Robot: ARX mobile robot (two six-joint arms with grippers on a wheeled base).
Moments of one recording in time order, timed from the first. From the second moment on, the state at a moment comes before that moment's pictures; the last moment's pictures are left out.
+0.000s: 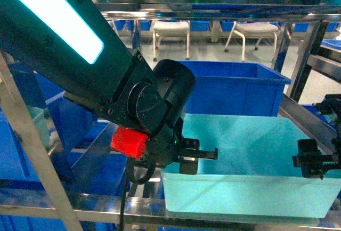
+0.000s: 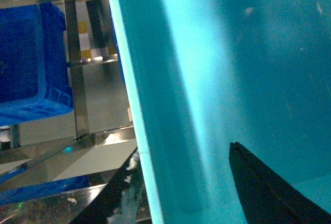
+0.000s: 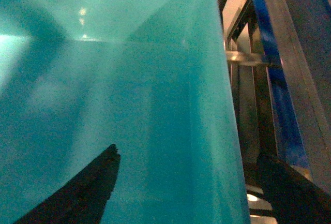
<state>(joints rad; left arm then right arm) -0.48 2.32 1.38 -0.11 -0.07 -0.28 0.01 2.11 0.86 0.50 0.00 -0.02</state>
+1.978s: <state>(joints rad) -0.23 0.50 0.02 0.49 -0.24 -0.02 0.00 0.45 0.04 0.41 0.00 -0.01</state>
